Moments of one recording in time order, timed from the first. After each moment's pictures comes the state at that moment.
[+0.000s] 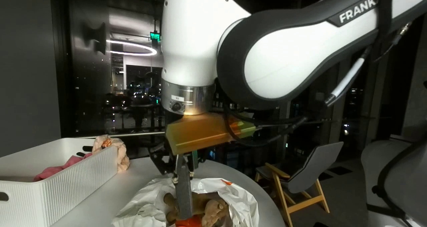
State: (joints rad) arm 0.50 -0.43 0.31 -2.47 -0.21 2.17 1.05
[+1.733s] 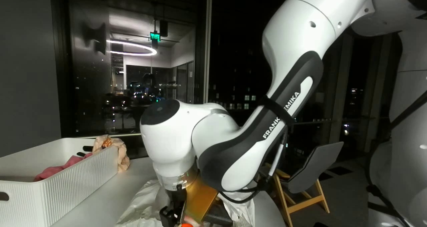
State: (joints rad) arm 0.32 -0.02 0.38 -2.47 -0.67 2.32 0.89
